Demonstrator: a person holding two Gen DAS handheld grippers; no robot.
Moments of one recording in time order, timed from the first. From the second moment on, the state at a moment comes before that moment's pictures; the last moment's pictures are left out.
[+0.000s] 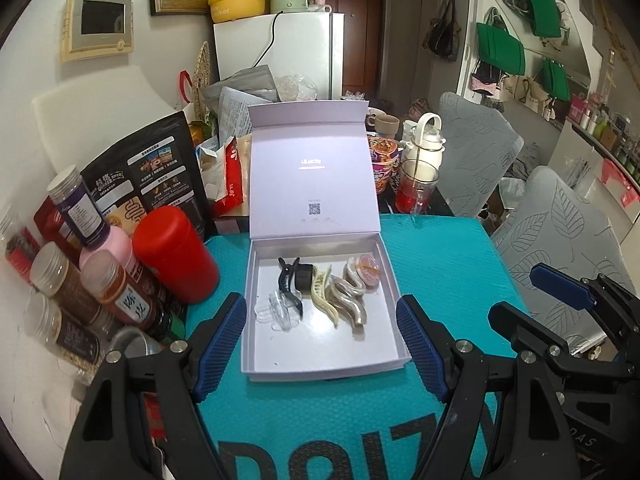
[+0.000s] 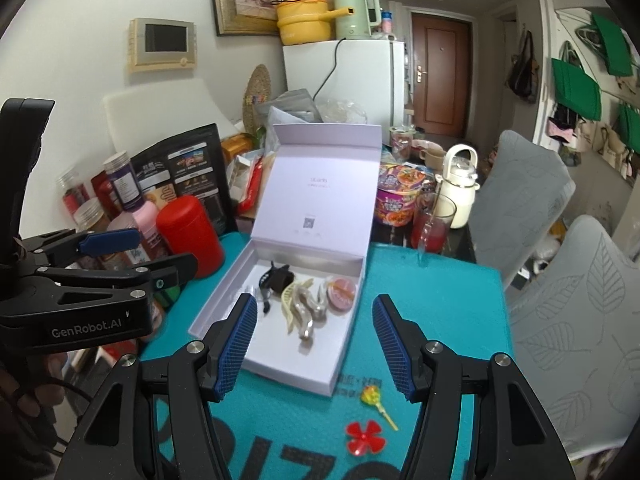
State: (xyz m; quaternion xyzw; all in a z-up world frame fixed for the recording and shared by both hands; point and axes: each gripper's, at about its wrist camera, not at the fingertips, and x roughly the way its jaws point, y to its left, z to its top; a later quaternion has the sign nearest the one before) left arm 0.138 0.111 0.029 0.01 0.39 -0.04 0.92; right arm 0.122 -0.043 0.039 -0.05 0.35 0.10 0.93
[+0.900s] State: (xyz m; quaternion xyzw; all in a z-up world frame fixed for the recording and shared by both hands) left arm 0.057 0.011 0.001 0.00 0.42 -0.06 0.90; right arm 0.026 -0.147 0.020 -0.04 0.38 0.10 0.92
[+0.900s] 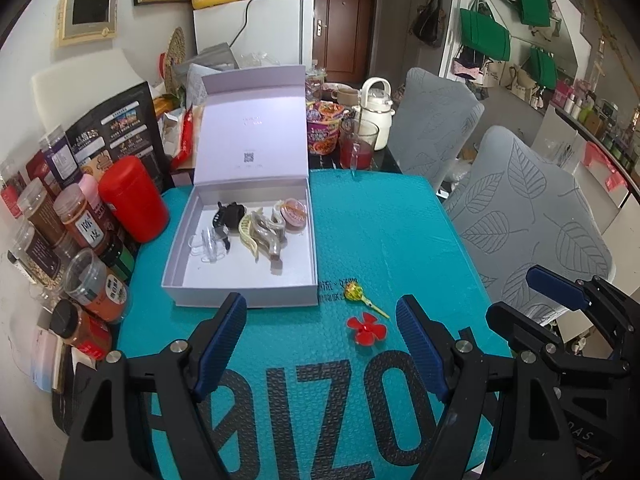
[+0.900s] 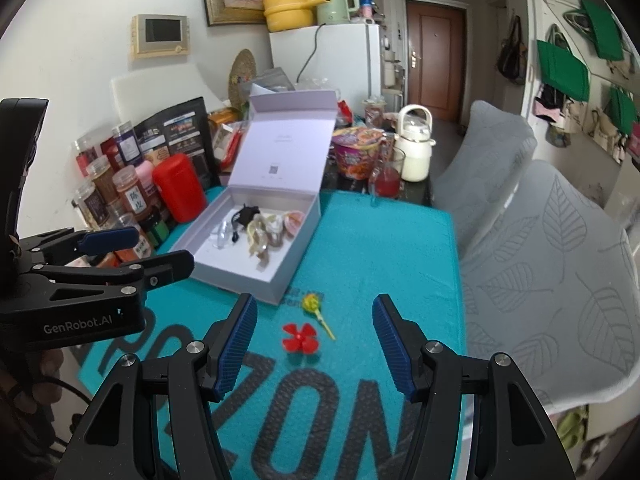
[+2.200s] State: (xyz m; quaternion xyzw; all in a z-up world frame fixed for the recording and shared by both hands) left arm 0.130 -0.028 -0.145 0.00 0.53 -0.17 0.83; right arm 0.076 -0.212 -0.112 0.03 0.53 -0.01 0.85
